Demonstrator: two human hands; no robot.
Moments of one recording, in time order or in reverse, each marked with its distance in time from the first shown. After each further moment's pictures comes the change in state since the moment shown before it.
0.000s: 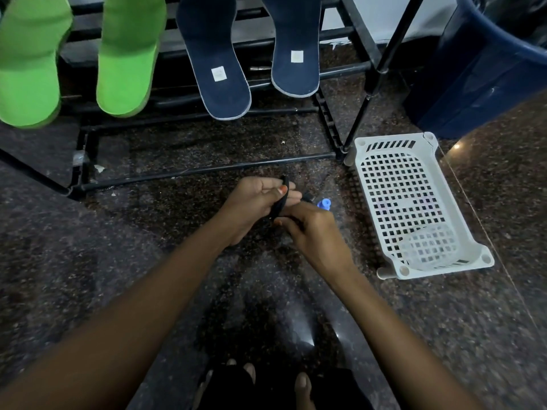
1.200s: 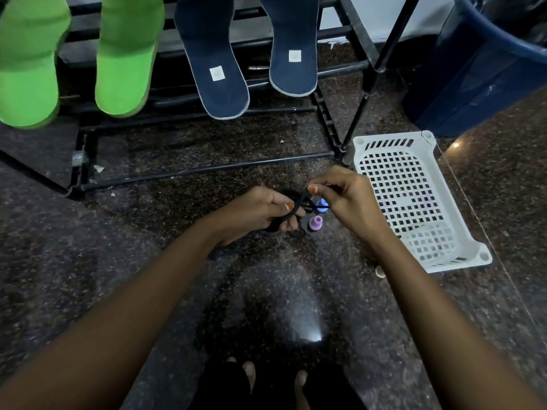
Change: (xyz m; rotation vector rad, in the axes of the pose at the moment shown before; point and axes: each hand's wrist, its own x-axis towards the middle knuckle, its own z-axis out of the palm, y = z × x) left_hand -0.009 0.011 -0.003 0.261 -0.260 -0.139; right_hand 0.032 0.035 -0.046 0.121 0.058 -0.010
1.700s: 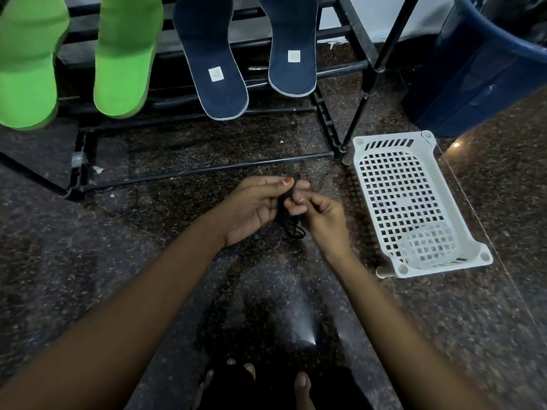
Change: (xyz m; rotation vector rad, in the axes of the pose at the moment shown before) left_hand -0.001 0.009 0.006 -0.524 0.047 0.119; right_hand -0.024 -0.012 0.049 0.535 0.123 0.360
